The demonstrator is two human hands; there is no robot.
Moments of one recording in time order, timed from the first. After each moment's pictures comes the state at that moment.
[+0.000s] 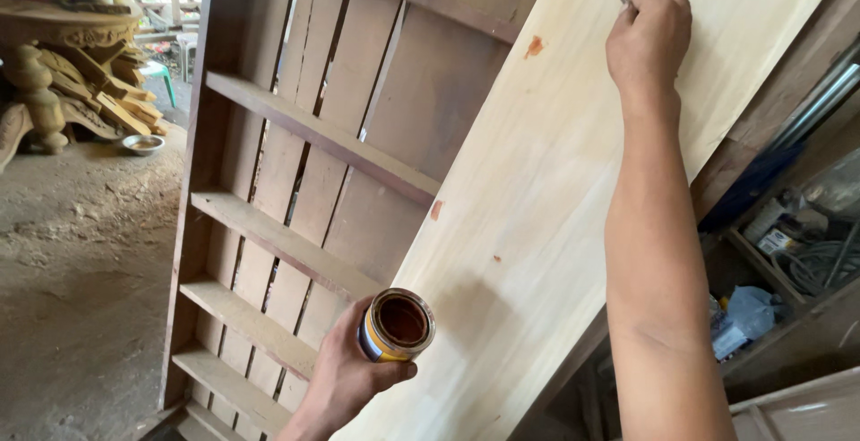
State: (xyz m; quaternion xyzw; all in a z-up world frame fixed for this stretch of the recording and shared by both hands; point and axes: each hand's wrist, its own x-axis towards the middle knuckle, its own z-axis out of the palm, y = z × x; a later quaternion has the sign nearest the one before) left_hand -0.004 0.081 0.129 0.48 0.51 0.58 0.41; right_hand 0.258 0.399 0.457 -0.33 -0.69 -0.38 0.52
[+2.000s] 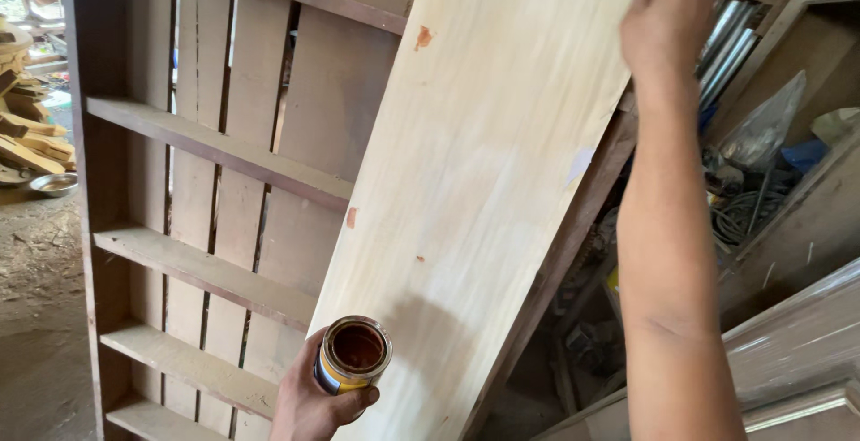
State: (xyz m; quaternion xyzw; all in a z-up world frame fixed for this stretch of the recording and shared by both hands) left_hand 0.051 0.113 0.100 0.41 0.56 0.55 0.46; right_hand 0.399 0.359 0.485 -0.31 -0.64 -0.49 0.50
